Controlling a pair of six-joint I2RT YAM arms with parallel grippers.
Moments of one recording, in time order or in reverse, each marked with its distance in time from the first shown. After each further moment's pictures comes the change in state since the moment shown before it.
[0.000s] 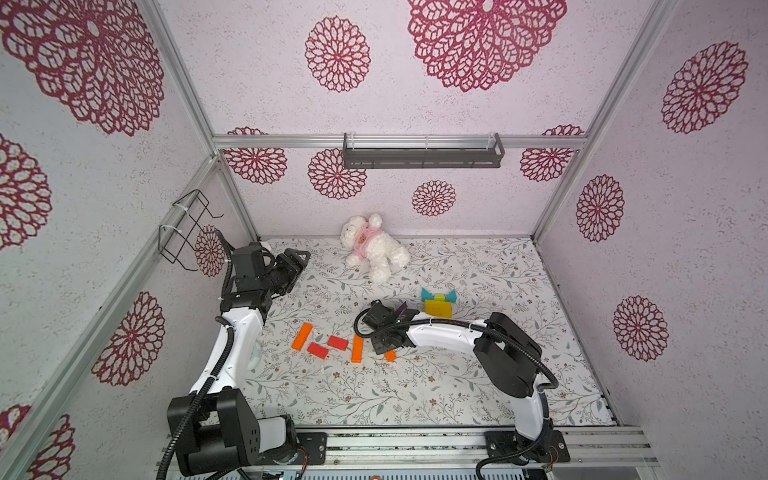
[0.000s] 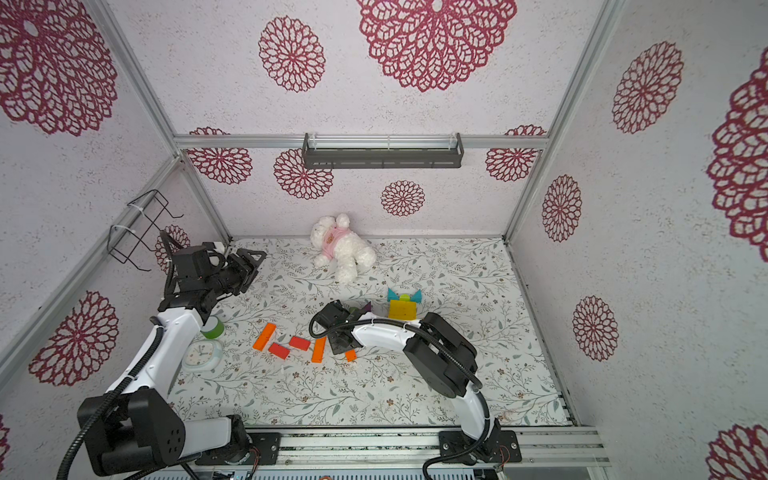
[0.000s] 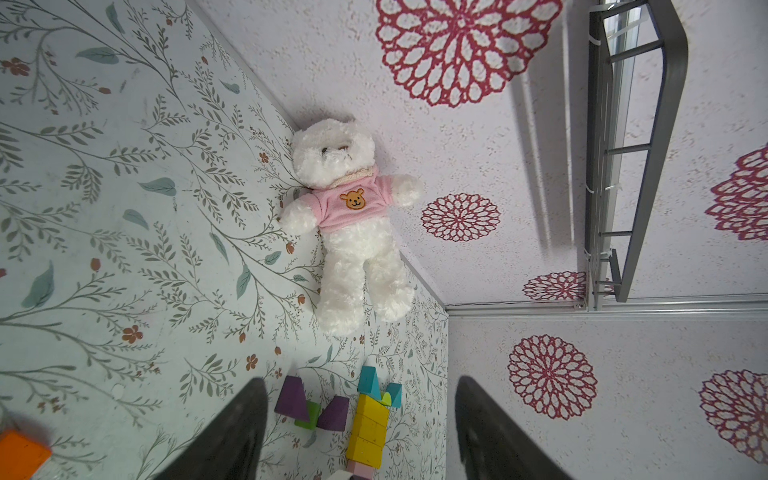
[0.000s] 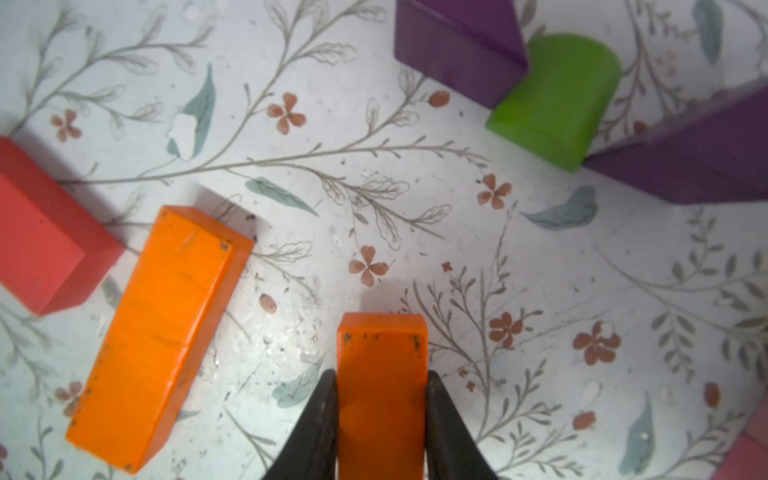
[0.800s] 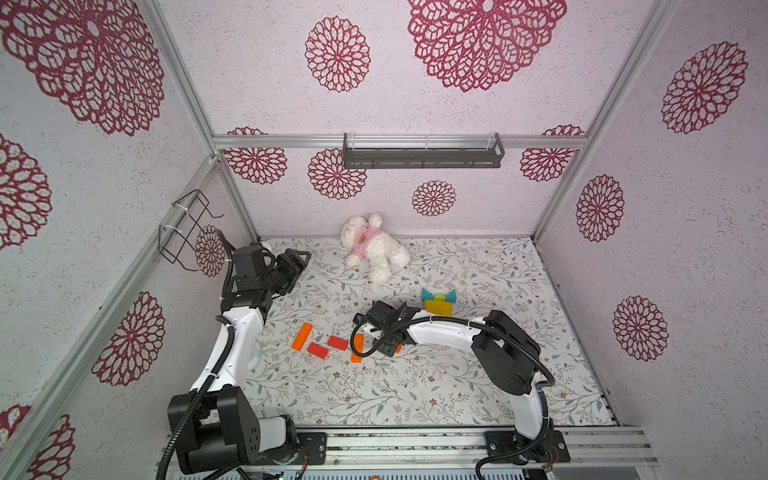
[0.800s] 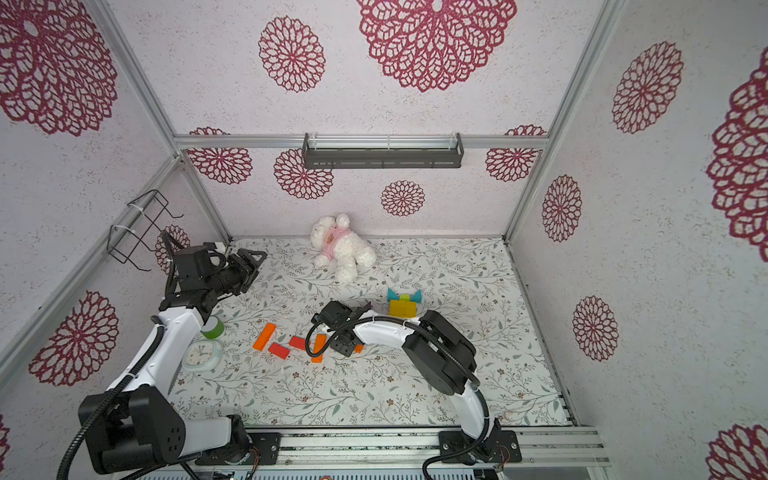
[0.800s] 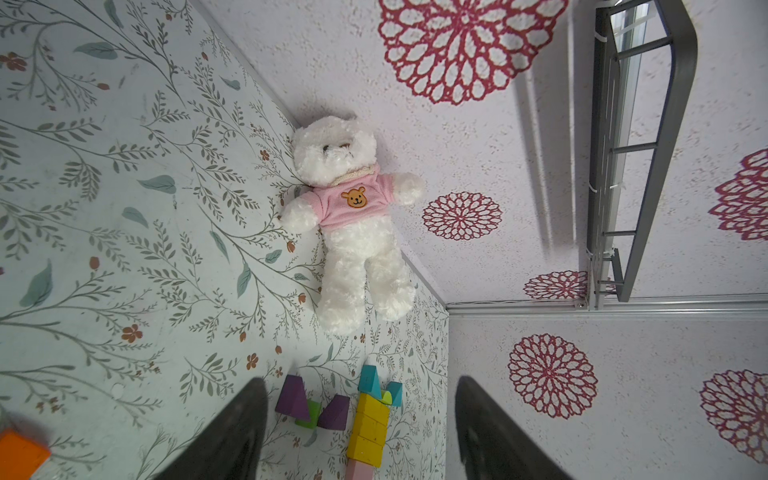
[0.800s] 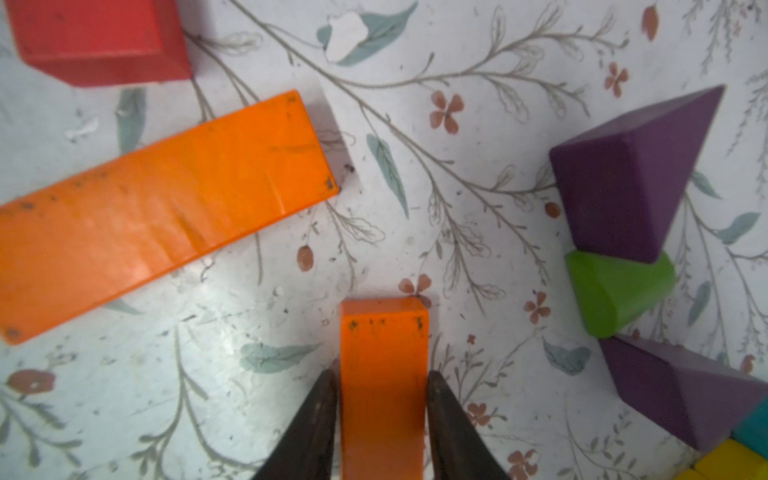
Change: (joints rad) left arm 0.000 0.009 0.000 0.003 0.005 0.000; right arm -0.020 0.025 0.006 0.020 -0.026 -0.675
